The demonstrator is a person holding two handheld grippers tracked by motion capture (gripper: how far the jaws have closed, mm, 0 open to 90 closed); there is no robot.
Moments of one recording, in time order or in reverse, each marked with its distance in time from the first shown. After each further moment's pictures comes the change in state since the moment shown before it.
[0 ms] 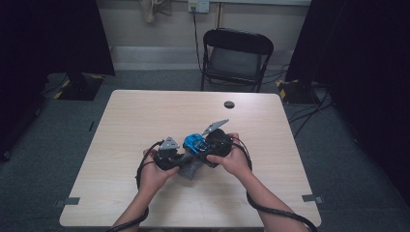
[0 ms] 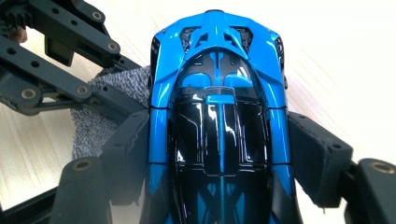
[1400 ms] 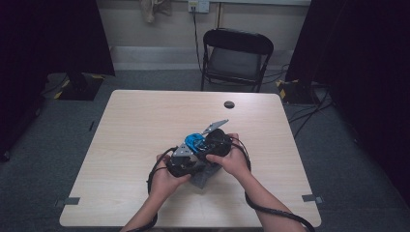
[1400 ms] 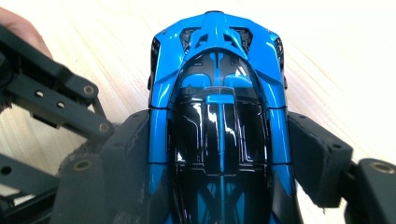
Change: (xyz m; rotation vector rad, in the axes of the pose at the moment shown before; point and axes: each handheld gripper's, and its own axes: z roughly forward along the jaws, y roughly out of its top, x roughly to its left) left arm -0.034 0.001 0.023 0.029 -0.080 0.042; right arm -0.002 -0.001 0.004 -0.002 -0.019 0.022
